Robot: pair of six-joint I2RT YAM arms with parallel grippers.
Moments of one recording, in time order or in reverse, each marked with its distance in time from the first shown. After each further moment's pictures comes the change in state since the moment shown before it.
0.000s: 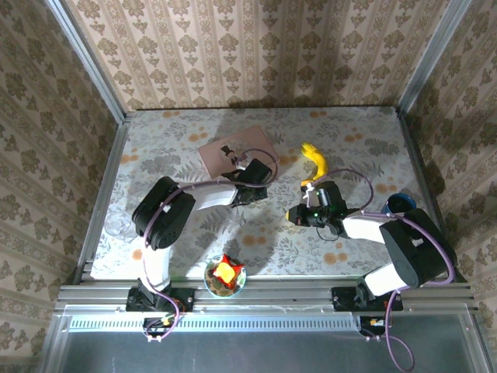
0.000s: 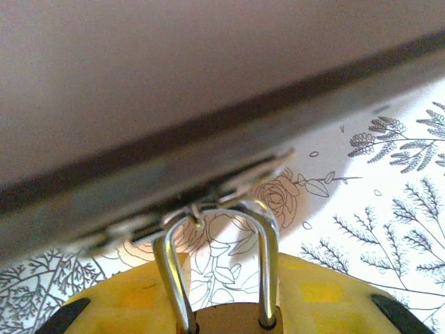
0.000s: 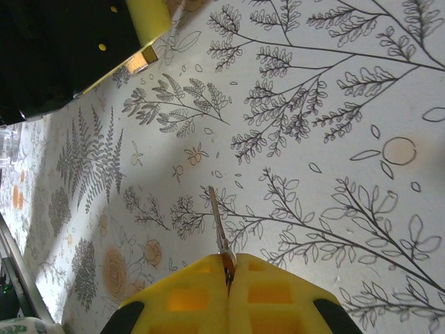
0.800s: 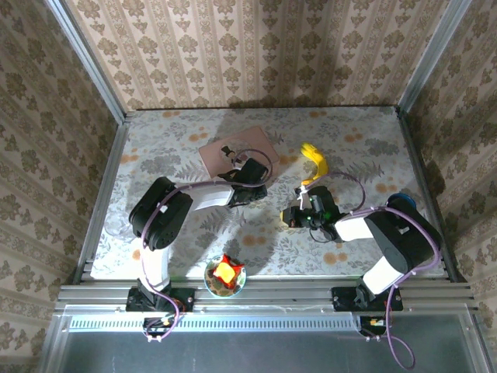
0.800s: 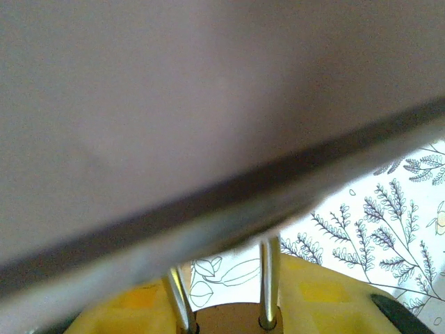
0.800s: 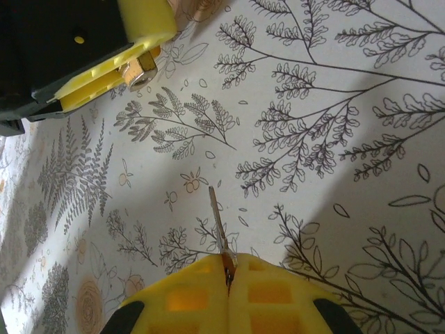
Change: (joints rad) left arm 0.022 -0.018 -0.037 0.062 0.084 -0.074; right arm 0.072 0.123 -0.037 0.254 0.092 0.023
